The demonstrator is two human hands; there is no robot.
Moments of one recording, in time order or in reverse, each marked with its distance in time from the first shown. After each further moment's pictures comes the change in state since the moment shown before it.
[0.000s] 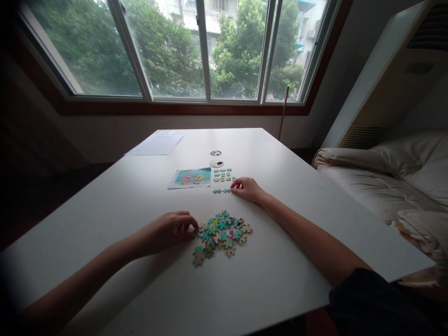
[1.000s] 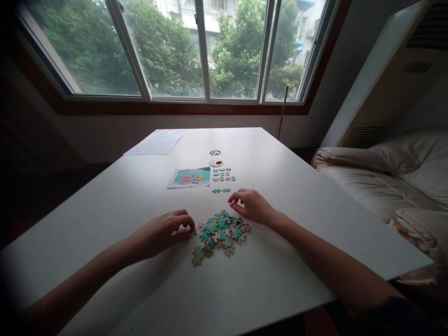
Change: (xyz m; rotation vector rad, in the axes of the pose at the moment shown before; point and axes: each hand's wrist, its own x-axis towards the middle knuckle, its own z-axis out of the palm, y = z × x) left_hand -0.002 0.019 -0.006 0.145 -0.060 -0.166; right_hand -0.059 -0.043 -0.012 -0.055 -0.024 -0.192
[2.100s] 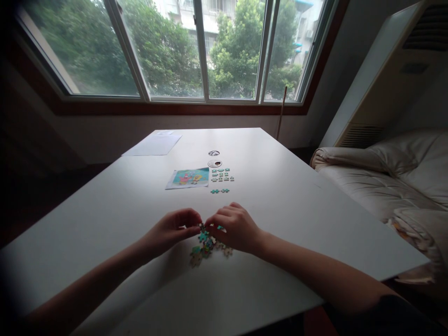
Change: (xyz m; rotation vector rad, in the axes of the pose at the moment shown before) left_hand 0.017 0.018 0.017 -0.936 0.160 -0.016; right_hand -0.014 -0.054 0.022 -0.077 0.175 -0.302
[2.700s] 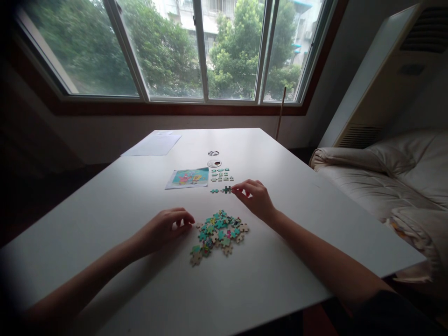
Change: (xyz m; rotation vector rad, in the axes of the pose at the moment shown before) left_hand -0.004 -0.022 -0.027 0.723 0.012 0.179; right_hand -0.004 0.061 -0.021 -0.050 0.301 0.246
